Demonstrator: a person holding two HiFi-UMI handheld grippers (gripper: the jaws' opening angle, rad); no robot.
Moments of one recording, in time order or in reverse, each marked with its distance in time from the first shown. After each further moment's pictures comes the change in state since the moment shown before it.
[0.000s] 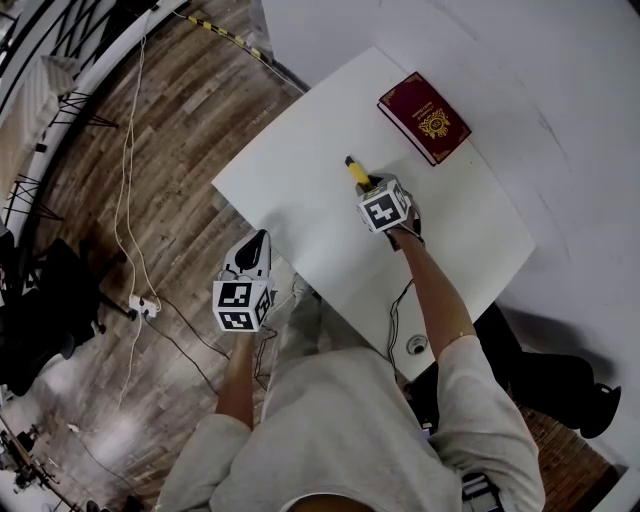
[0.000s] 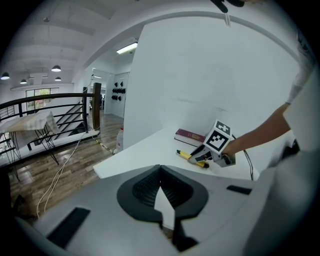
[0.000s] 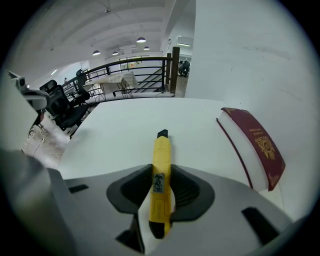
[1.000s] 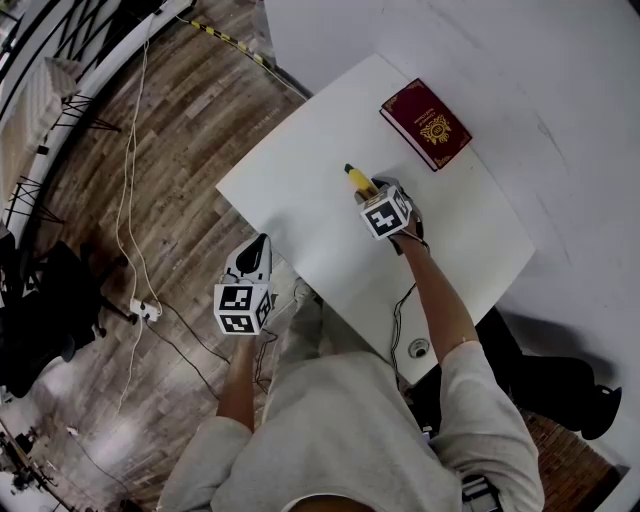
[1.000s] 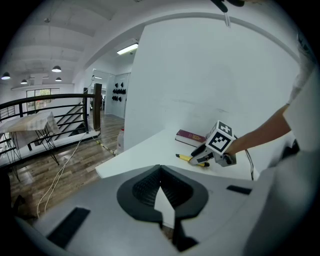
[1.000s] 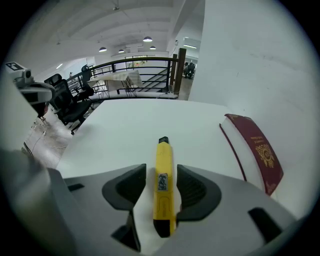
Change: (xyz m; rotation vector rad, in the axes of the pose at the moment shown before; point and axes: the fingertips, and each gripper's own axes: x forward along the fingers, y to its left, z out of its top) left arm -0.005 0.006 0.002 0.000 -0.009 0.002; right arm -0.003 0.006 0.004 -0.071 -0.006 -0.003
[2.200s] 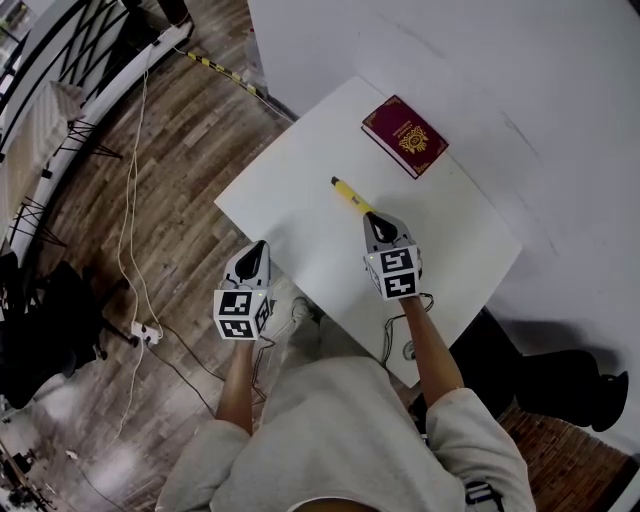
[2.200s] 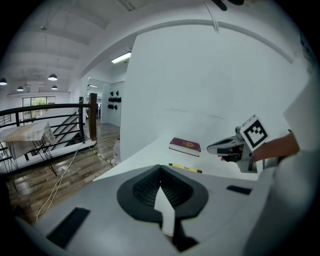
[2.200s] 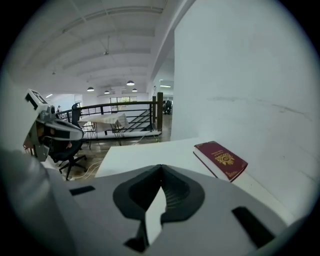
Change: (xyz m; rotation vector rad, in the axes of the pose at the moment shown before) left arm -0.028 -0.029 0.029 0.061 -0.076 -0.023; right arm -0.156 0.025 0.010 0.200 -0.467 -0.162
